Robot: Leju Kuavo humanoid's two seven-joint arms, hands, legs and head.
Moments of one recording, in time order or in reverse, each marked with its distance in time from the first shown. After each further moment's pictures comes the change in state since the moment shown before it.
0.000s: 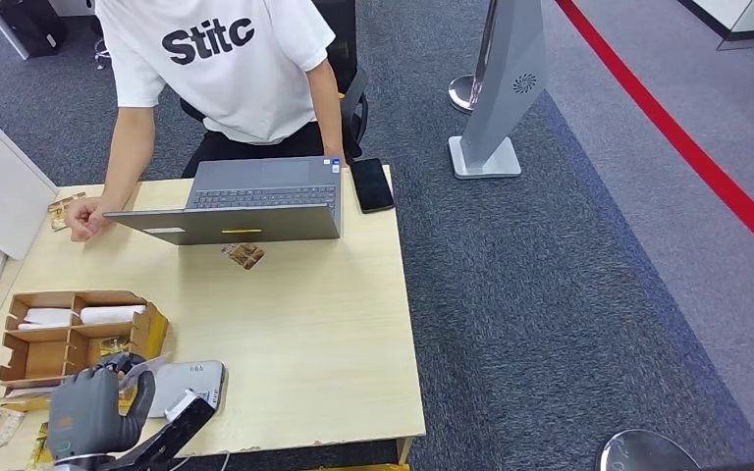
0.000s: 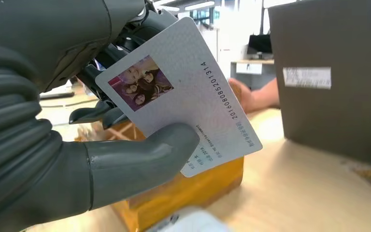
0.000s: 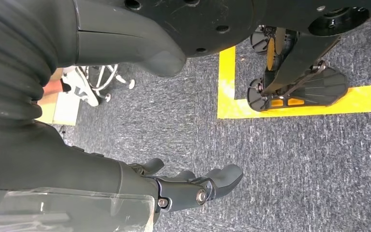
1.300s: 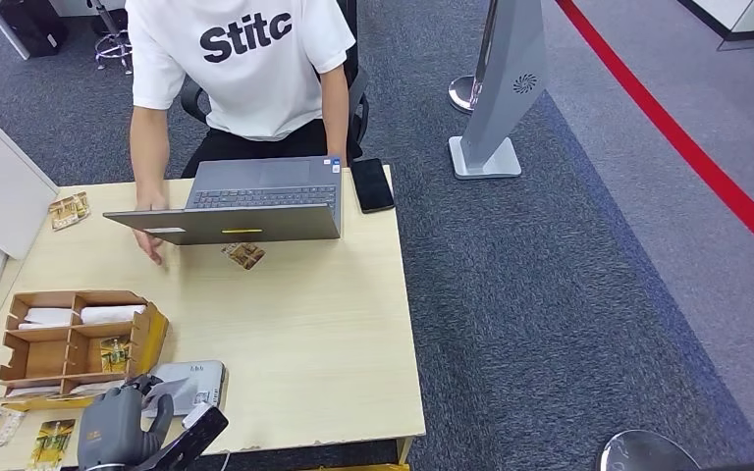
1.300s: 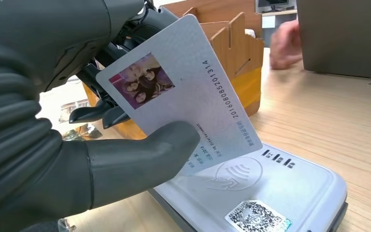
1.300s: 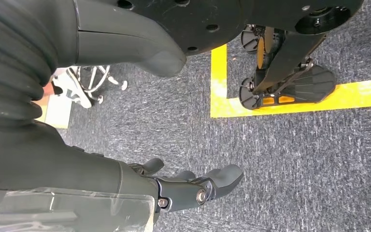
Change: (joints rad) left arm -0.010 -0.051 0.016 0.178 0.023 -0.008 -0.006; right arm 0.000 0.000 0.009 0.000 -0.052 -0.014 -0.022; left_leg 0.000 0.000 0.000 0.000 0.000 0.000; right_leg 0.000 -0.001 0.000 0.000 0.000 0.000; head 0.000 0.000
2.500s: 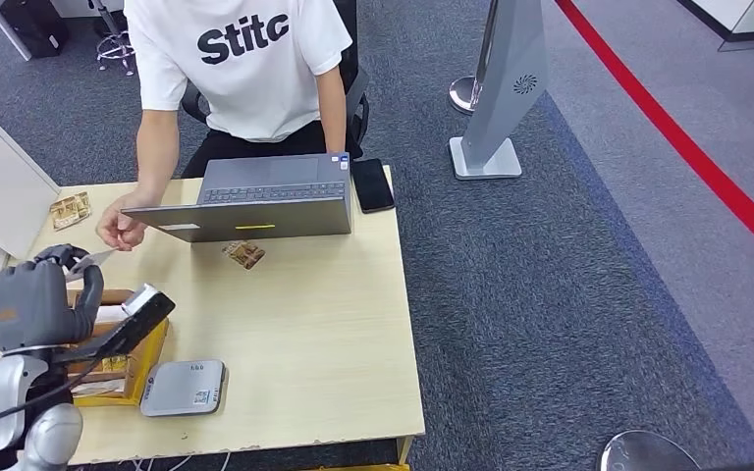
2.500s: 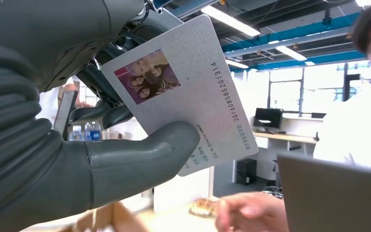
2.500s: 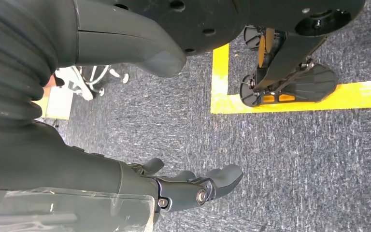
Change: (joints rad) left arm -0.392 0.143 0.017 -0.093 -0.083 -0.064 0.043; right arm -0.008 0.000 0.038 0.011 0.022 -0.013 0.015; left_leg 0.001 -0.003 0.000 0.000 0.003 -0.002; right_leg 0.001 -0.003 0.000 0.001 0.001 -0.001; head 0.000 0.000
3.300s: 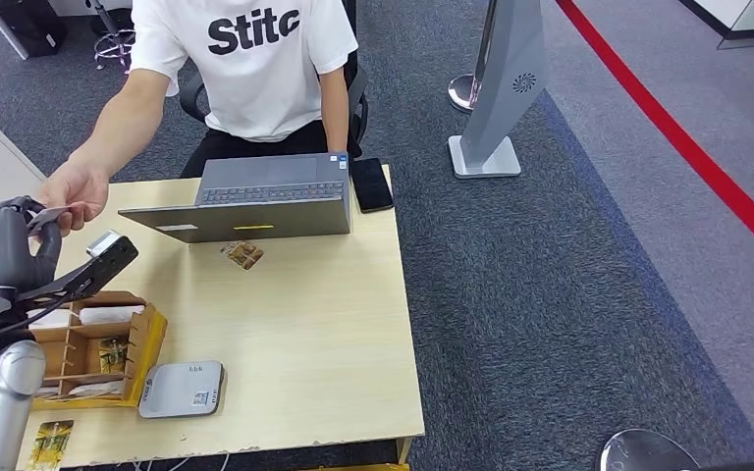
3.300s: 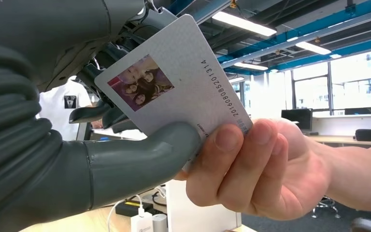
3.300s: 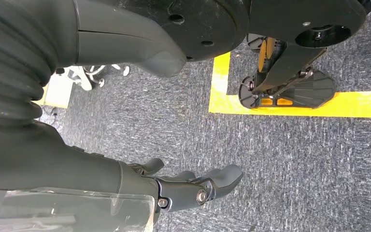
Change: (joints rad) left arm -0.225 0.080 0.012 0.216 -0.020 -0.062 0.032; right arm -0.002 -0.008 0.048 0.022 0.019 0.005 -0.010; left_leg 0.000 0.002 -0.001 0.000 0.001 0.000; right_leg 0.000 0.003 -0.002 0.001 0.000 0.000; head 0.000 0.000
